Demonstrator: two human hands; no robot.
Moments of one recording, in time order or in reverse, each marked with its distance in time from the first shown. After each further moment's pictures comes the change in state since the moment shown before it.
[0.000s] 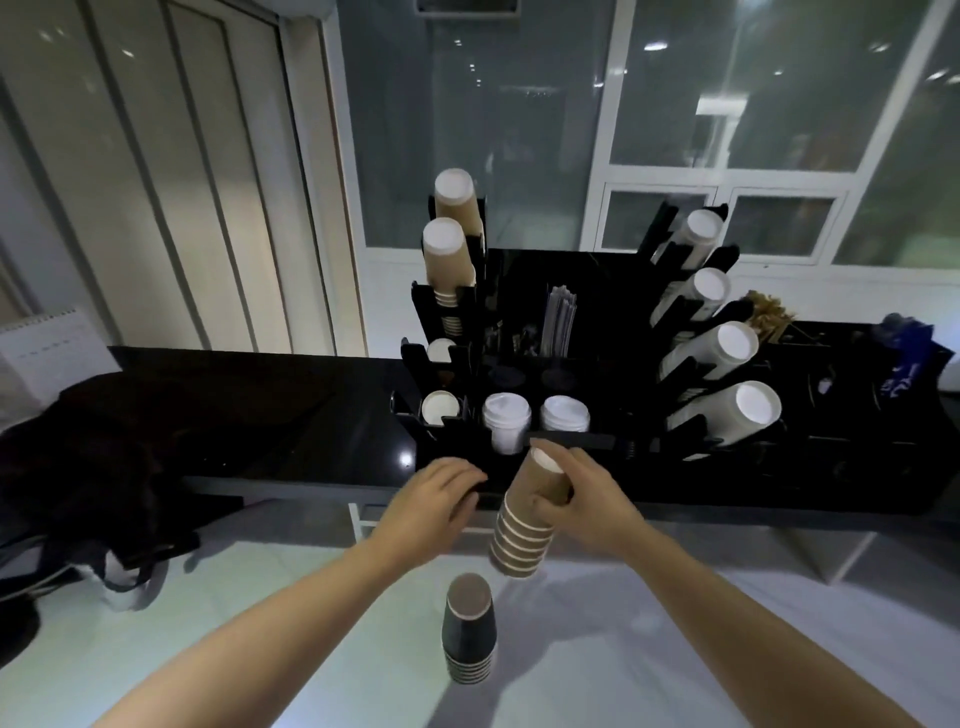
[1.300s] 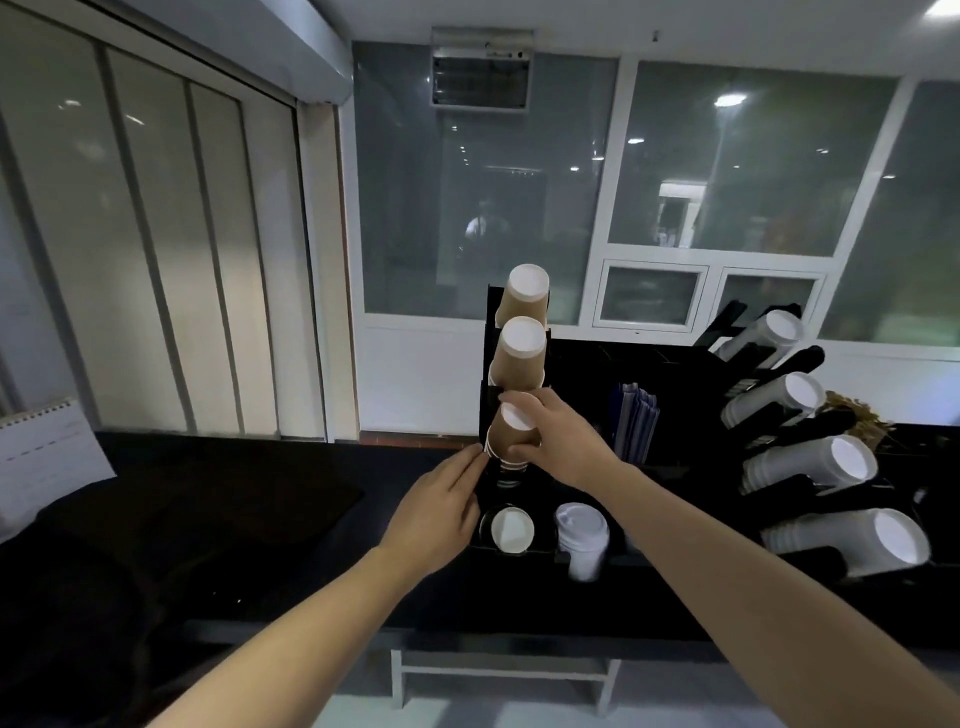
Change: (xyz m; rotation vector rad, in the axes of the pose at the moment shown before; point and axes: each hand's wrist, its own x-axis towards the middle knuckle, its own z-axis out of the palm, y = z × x) left_hand 0.091 -0.166 -0.056 0.037 0.035 -0.063; right_hand 0.252 -0.117 -0.006 -0.282 0.150 -0.233
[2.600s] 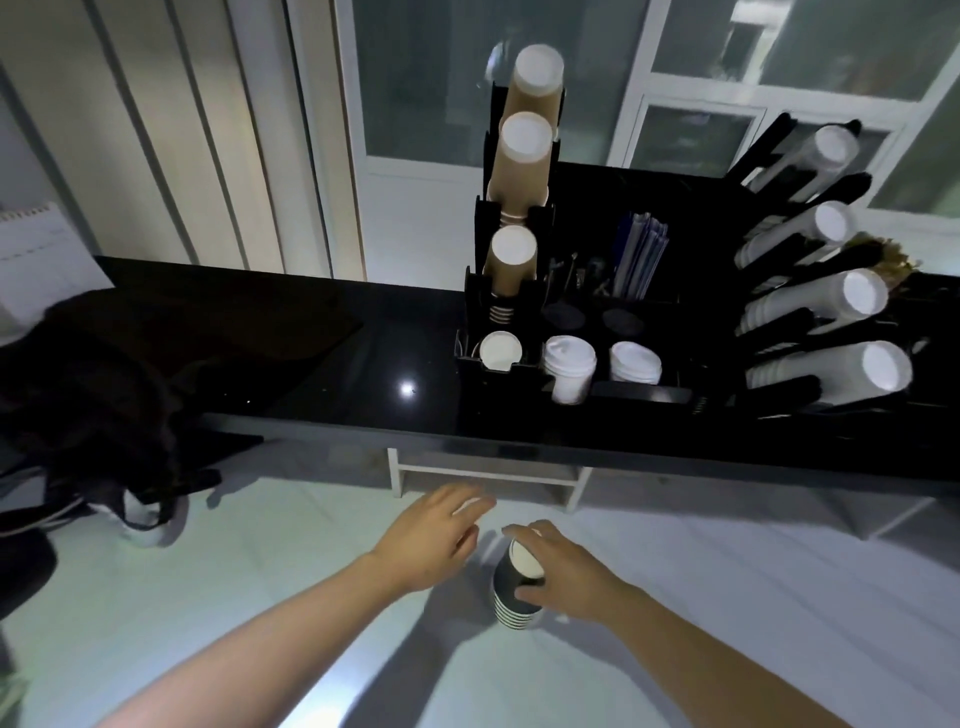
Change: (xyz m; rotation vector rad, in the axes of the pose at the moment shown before) left_hand -0.208 0.085 0.070 -0.025 -0.498 -0.075; right_hand -0.319 0.003 0.156 0.107 -0.692 0.267
